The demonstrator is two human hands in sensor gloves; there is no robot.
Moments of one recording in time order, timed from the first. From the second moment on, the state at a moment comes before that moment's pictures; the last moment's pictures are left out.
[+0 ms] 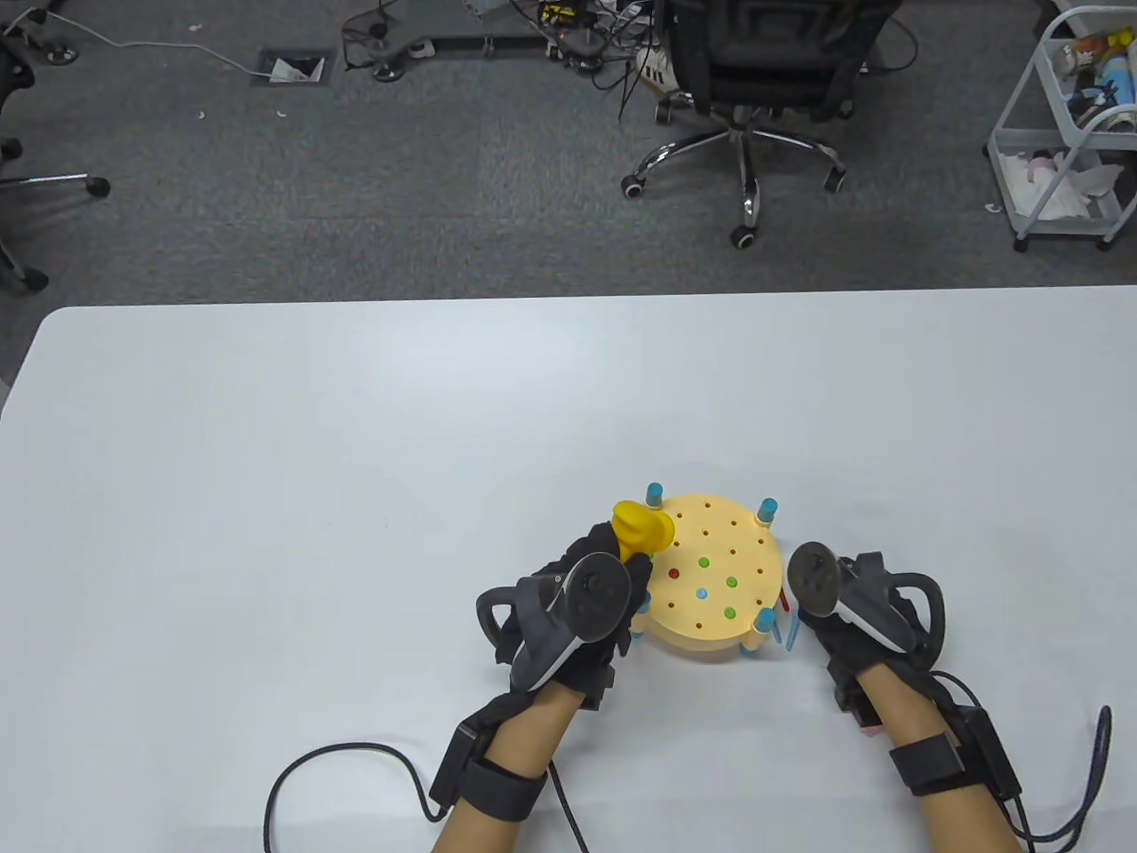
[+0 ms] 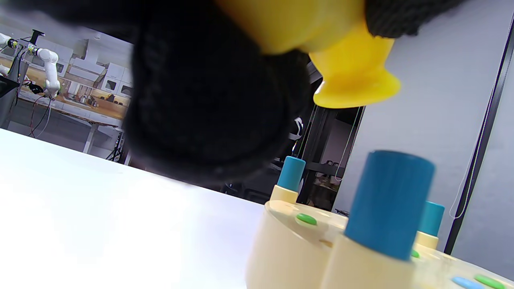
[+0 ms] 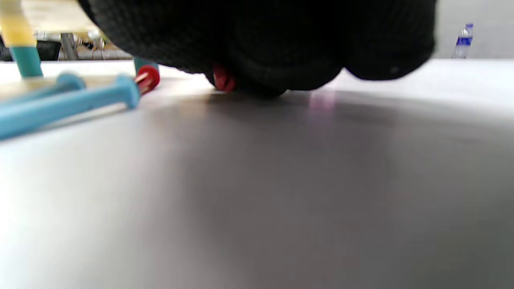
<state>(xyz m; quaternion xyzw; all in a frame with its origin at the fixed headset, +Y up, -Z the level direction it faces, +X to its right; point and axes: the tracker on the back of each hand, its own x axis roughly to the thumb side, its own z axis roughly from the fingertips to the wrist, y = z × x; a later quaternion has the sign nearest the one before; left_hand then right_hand) -0.045 -0.683 -0.246 0.10 -0.06 0.17 0.98 0.255 -0.778 -0.273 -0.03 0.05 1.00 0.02</state>
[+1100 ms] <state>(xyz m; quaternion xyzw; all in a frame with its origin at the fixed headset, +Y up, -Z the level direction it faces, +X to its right) -0.027 -0.685 -0.240 0.11 -0.11 0.17 0.97 0.220 -0.721 -0.257 0.13 -0.15 0.97 0.14</state>
